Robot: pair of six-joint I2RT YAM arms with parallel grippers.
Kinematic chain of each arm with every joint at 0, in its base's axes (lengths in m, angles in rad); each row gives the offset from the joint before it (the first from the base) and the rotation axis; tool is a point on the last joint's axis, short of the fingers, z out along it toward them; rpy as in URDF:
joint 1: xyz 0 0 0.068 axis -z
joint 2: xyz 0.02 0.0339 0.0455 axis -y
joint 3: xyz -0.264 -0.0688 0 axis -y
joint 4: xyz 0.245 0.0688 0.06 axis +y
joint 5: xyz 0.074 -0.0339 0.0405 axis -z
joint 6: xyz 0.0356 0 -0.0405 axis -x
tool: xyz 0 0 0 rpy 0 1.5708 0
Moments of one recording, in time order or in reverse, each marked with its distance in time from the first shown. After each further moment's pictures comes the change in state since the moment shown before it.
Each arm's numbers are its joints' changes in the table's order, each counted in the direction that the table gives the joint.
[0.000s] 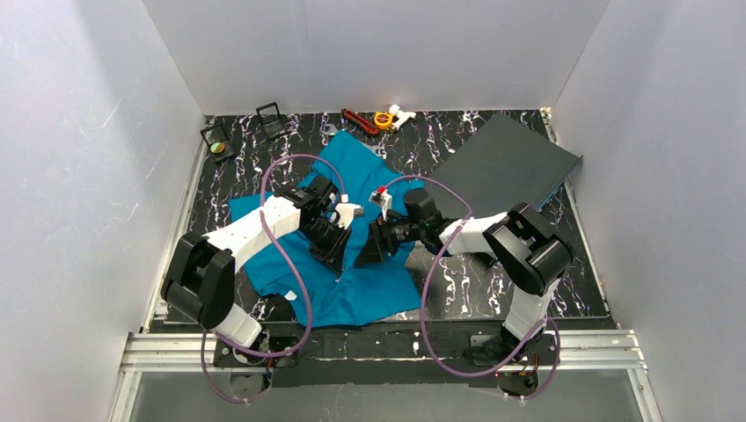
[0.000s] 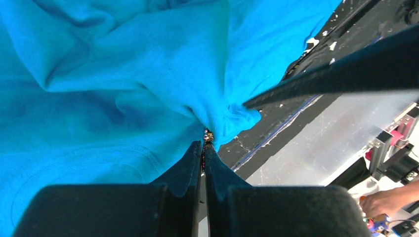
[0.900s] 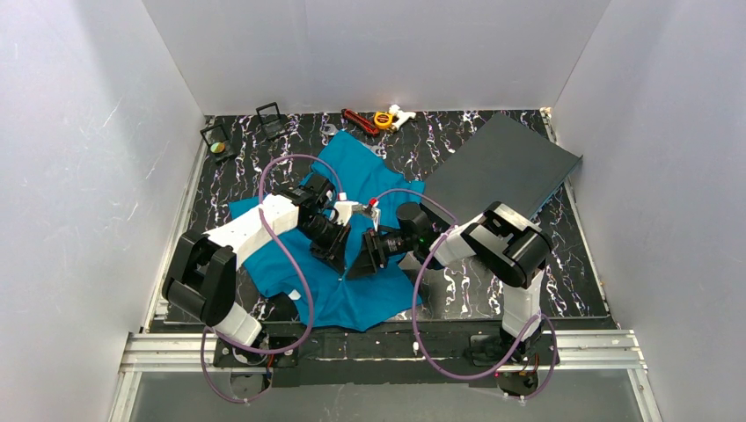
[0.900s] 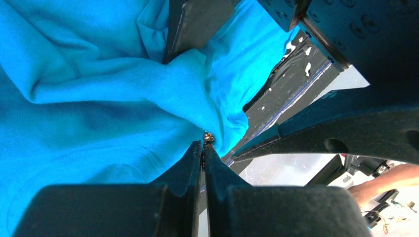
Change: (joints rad) left arm -0.037 -0.014 0.000 -0.013 0.100 0.006; right arm -0.093 -0.124 -0.051 -0.369 -0.086 -0.262
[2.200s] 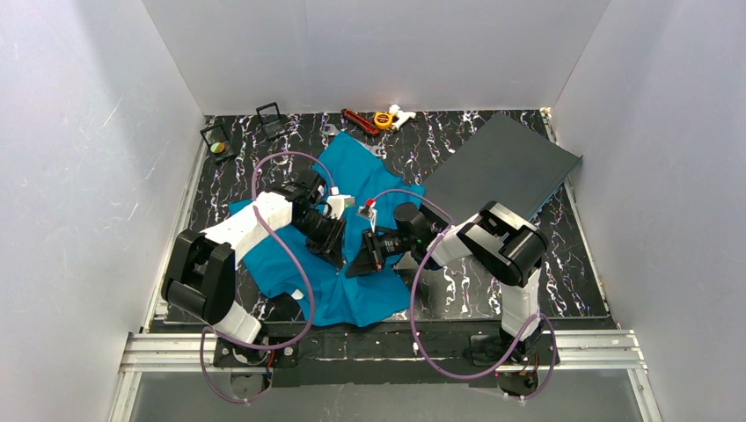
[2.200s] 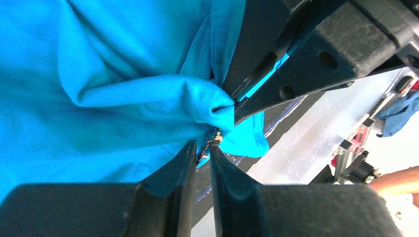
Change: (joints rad) left arm -0.059 -0.002 -0.002 -0.030 0.024 0.003; right arm -0.014 -0.026 0.018 -0.027 -0.008 -0.012
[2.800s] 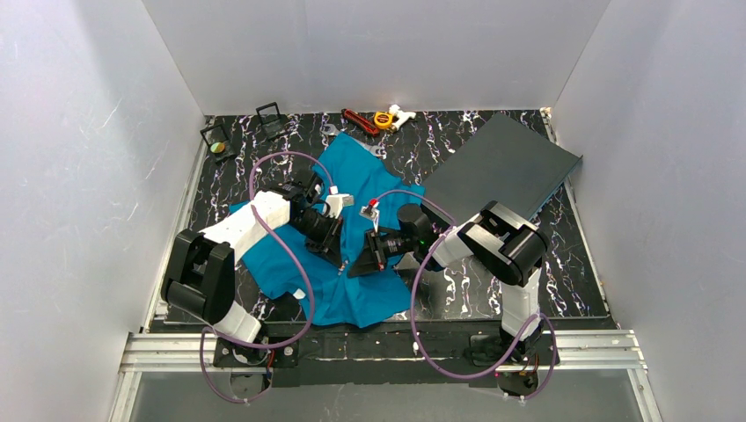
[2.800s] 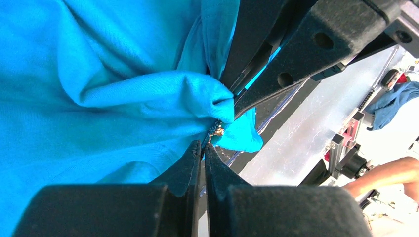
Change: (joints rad) left arm -0.029 -0.002 0.000 0.010 0.059 -0.027; right arm 0.015 0.000 -0.027 -0.061 -0.019 -0.037
